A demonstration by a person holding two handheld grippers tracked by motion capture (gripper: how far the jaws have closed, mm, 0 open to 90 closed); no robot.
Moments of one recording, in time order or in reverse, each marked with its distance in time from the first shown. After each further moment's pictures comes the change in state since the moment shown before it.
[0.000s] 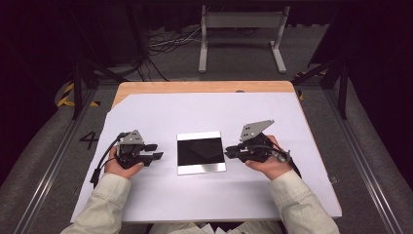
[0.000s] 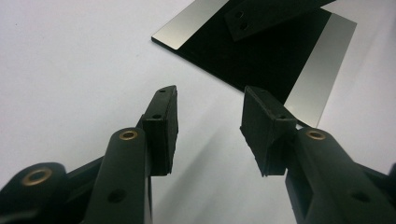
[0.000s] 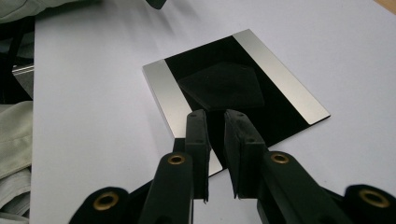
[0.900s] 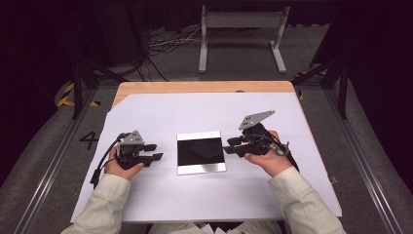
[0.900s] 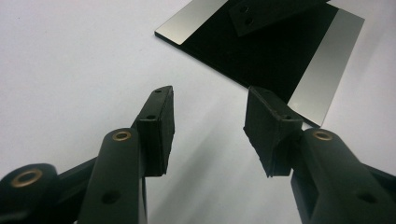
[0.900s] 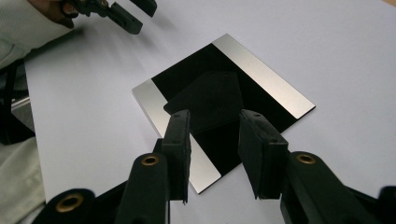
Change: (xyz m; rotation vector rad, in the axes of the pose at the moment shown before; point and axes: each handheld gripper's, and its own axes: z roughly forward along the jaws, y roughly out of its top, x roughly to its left) left arm 0.000 -0.002 0.000 0.012 0.012 -0.007; right arm -0.004 0.018 -0.005 0.014 -0.041 0.188
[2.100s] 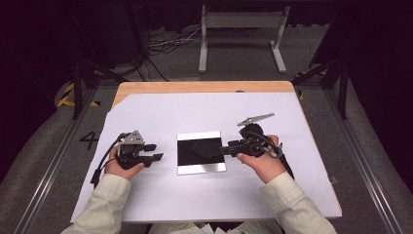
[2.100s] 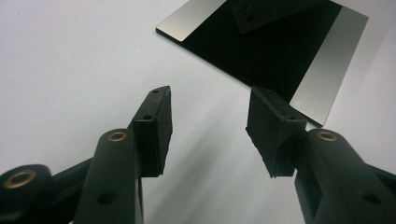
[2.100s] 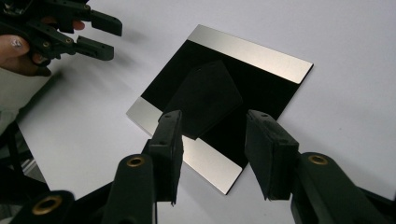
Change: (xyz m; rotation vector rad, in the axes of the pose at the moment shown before) left arm 0.000 0.000 0.001 0.010 0.002 -0.011; right arm 0.008 -0.003 0.010 0.007 -0.077 0.348
